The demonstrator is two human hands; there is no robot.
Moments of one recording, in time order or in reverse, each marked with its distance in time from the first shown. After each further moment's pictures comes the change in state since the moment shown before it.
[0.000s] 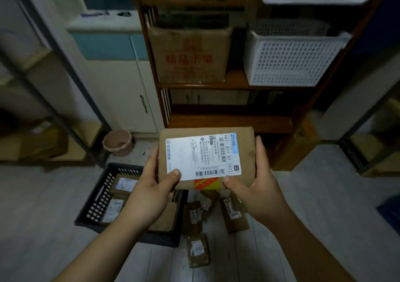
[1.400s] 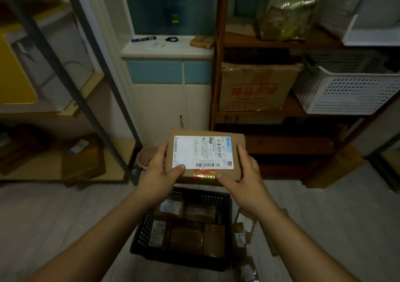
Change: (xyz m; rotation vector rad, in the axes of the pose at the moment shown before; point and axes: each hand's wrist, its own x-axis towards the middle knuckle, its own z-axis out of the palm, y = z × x) left_hand 0.133 0.033 -0.272 0.197 -0.085 0.033; right_hand 0.119 -0.109 0.253 -0.168 -0.030 0.055
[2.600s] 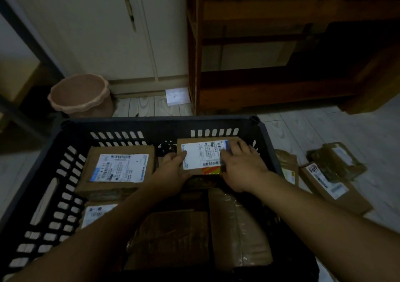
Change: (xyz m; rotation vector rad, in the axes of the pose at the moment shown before) left_hand 0.233 -0.635 0.263 0.593 -0.386 -0.090; right_hand 0.169 0.584 0.261 -1.146 -0.255 0.071
